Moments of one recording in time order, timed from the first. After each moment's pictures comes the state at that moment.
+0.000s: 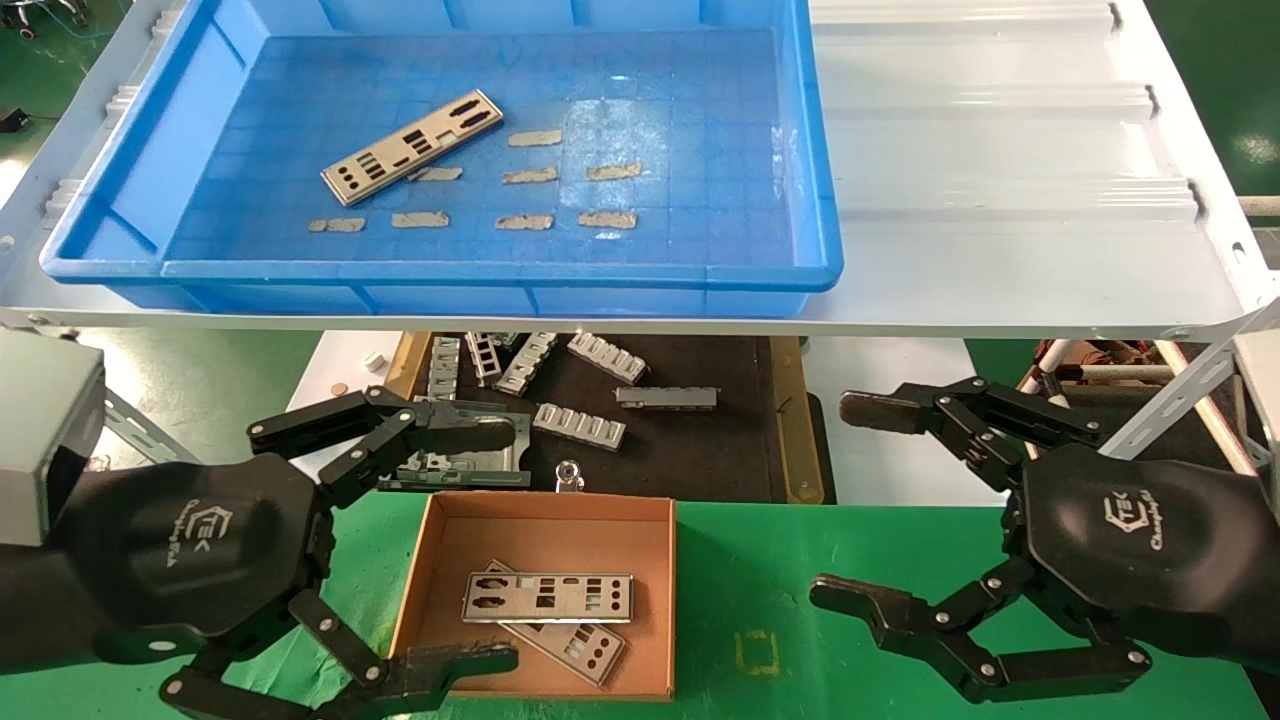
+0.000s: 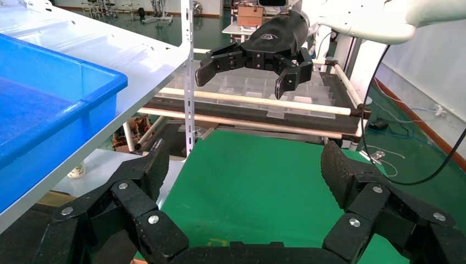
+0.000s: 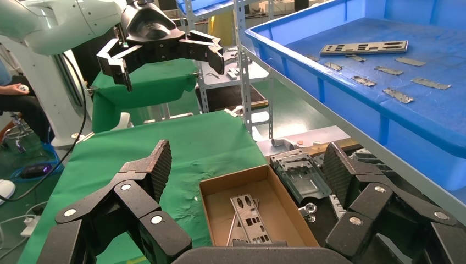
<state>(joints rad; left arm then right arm) -1.07 0.61 0.28 -1.28 0.73 1.50 -0.19 1.09 -0.54 -0.44 1.22 -0.60 -1.40 0.09</state>
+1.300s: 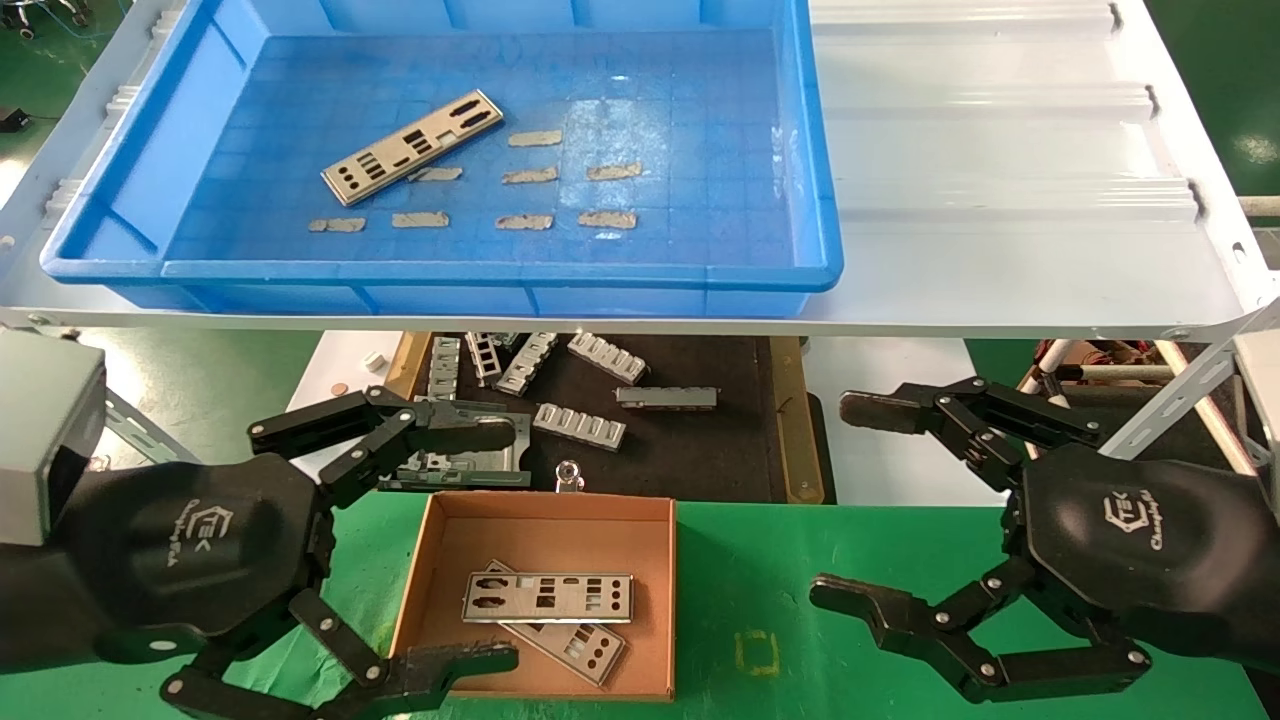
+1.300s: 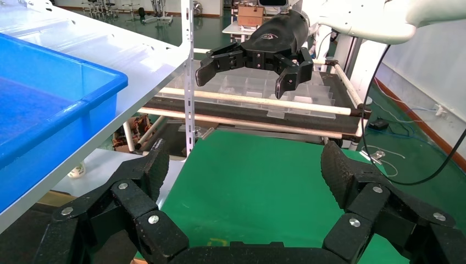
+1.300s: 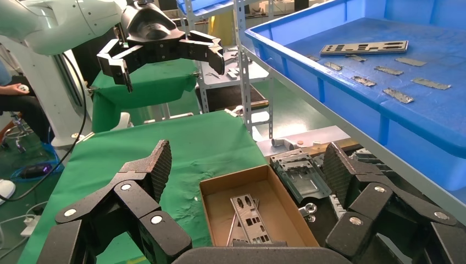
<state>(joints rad) -1.07 0.61 0.28 -1.28 0.73 1.49 -0.19 1.09 -0.54 -0.44 1.22 -0.60 -1.40 0.09</state>
